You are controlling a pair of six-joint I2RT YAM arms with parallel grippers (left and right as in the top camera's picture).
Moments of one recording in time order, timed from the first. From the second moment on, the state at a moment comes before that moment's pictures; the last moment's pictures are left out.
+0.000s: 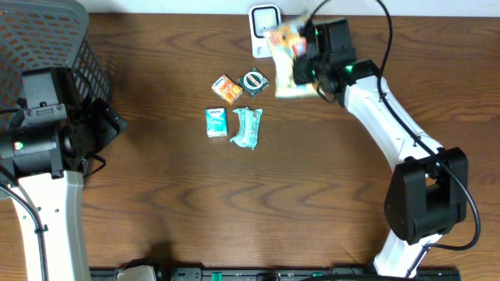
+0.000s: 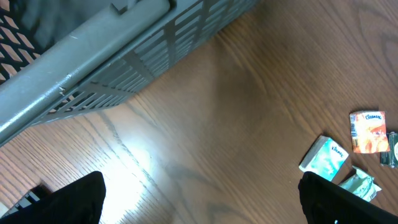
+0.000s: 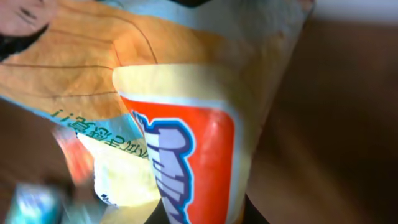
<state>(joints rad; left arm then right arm) 0.19 1.26 1.47 -1.31 -0.17 -0.57 0.32 1.93 1.56 -0.34 -0.09 0.14</state>
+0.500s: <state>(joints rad) 0.19 1.26 1.47 -1.31 -0.17 -0.57 0.34 2.24 1.93 -0.03 -0.06 0.23</state>
